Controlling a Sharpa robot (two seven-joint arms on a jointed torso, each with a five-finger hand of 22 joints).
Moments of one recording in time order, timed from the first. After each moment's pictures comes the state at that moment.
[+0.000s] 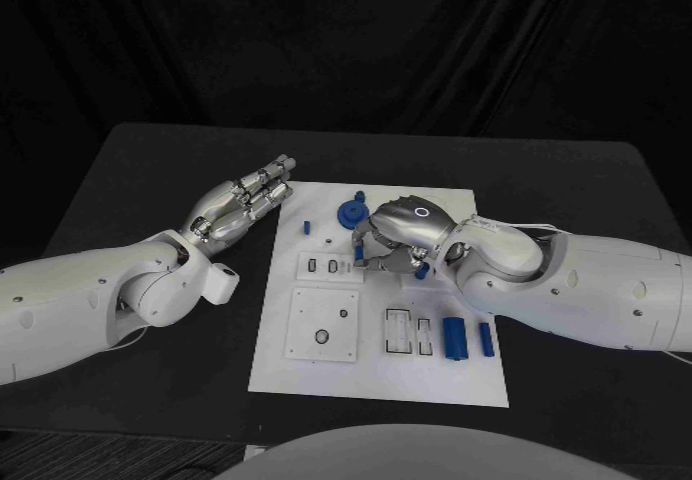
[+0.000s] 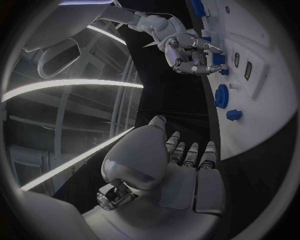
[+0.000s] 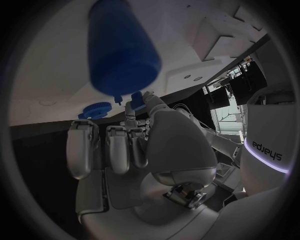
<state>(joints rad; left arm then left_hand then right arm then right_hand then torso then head) 1.21 -0.98 -0.21 1.53 -0.28 -0.07 0.68 1.43 0.28 -0.15 0.26 0.53 0.25 0.04 0.03 0.03 0.00 0.00 0.01 0.00 0.00 0.10 0.00 0.00 0.16 0.00 0.22 0.00 0.00 1.24 -0.70 -0.21 1.61 -1.73 -0.45 -0.09 1.29 -0.05 0.15 0.10 0.28 0.94 0.06 0.34 0.48 1.47 -0.02 1.57 1.31 1.47 -0.08 1.53 1.31 0.04 1.47 0.02 1.43 1.31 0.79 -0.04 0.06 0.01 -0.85</state>
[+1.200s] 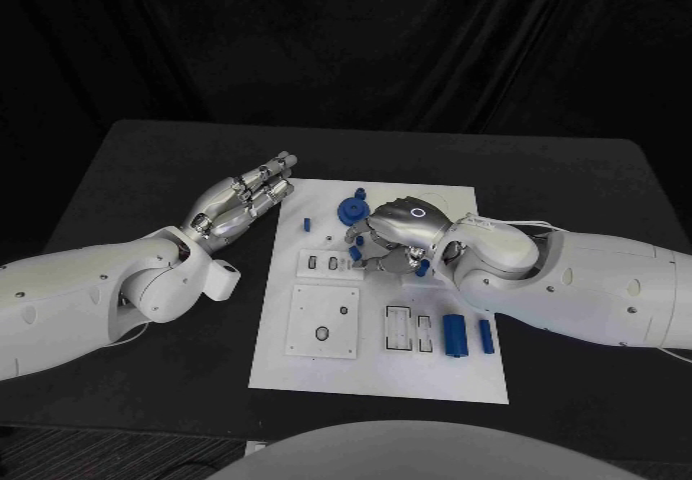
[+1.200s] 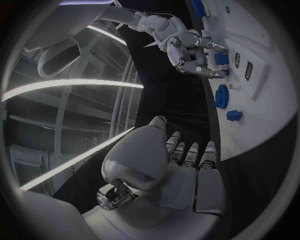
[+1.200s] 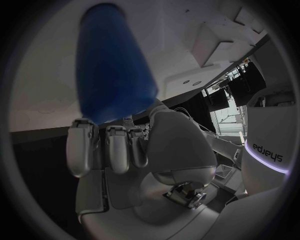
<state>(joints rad) 1.21 -0.98 -0.21 1.52 -0.28 -0.07 0.68 1.43 0.28 -0.14 0.26 0.53 0.25 0.04 0.03 0.03 0.00 0.00 0.01 0.00 0.00 0.10 0.00 0.00 0.16 0.00 0.22 0.00 0.00 1.24 -0.69 -0.21 1.59 -1.73 -0.40 -0.09 1.26 -0.07 0.13 0.09 0.19 0.76 0.09 0.15 0.37 1.47 -0.01 1.57 1.31 1.47 -0.08 1.53 1.31 0.04 1.46 0.03 1.42 1.31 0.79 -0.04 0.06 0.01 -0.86</state>
